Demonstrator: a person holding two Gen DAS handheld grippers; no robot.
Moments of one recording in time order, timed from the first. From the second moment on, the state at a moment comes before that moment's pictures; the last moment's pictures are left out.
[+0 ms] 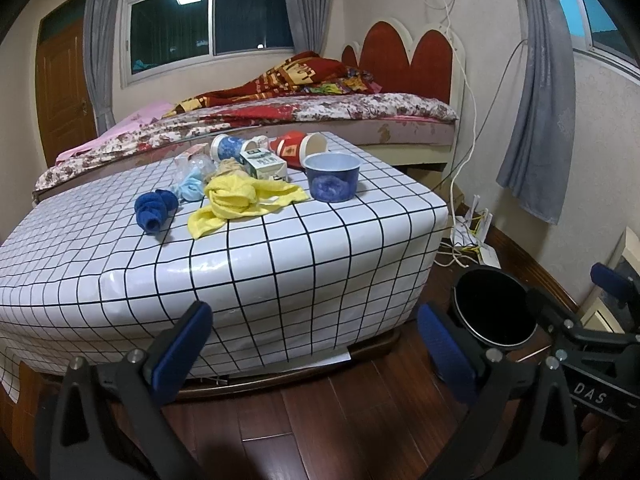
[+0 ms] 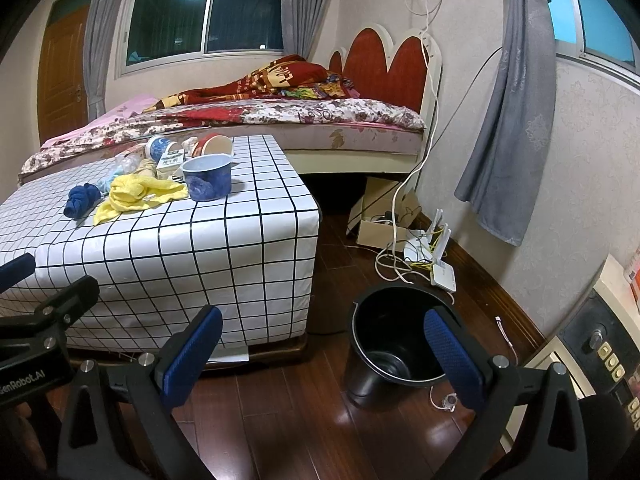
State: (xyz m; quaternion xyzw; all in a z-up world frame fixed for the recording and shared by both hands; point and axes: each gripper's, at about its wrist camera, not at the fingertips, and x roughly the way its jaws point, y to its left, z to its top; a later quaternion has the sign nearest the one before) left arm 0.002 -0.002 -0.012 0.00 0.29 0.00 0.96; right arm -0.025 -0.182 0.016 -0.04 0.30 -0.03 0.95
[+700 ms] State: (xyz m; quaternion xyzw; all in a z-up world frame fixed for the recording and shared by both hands) left arm 0.057 0.086 -0.015 -0.03 0.31 0.08 0.95; right arm 0.053 -0.134 0.023 -0.06 0.28 0.09 0.95
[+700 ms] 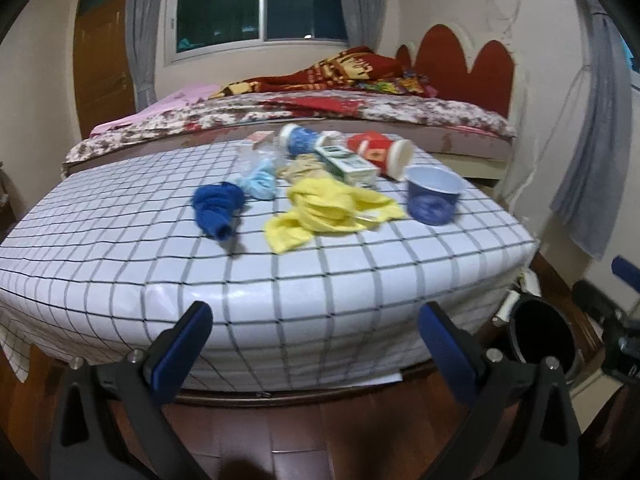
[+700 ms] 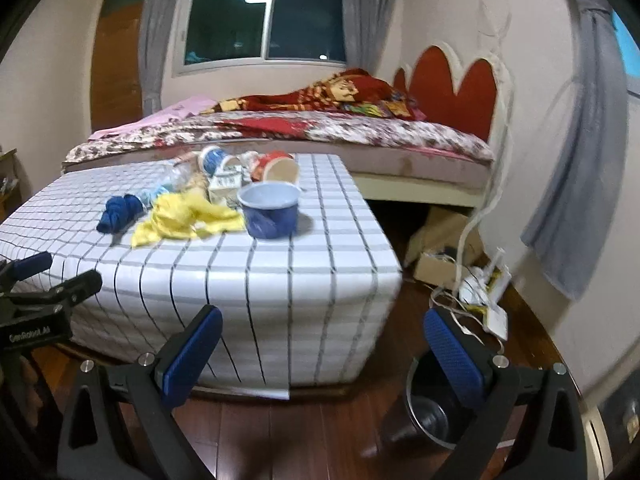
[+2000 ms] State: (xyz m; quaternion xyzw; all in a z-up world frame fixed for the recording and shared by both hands) left arm 0.160 0.196 -0.013 -0.10 0.30 0.10 0.94; right arm 0.218 -0.067 0.008 -0.07 0.30 0.16 0.94
